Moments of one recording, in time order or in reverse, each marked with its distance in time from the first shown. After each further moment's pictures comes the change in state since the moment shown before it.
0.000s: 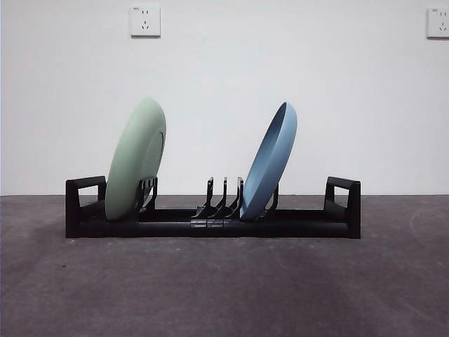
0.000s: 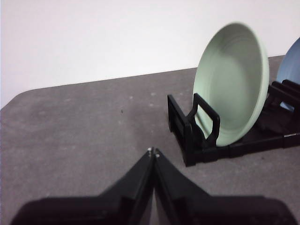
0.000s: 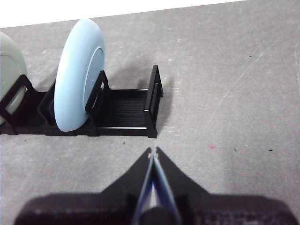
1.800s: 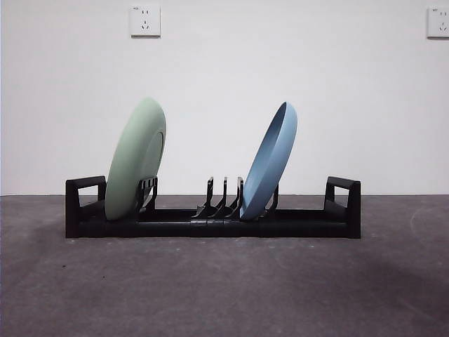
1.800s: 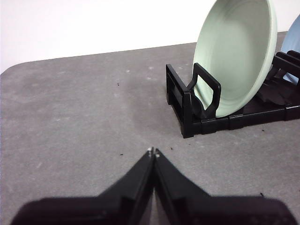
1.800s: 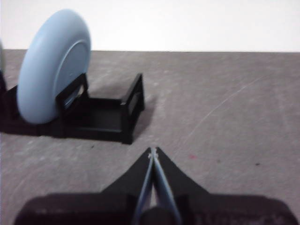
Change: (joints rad) left arm 0.004 -0.031 -0.048 -0.061 0.001 -0.006; right arm -0.092 -0.517 -0.583 0.346 -0.039 -0.157
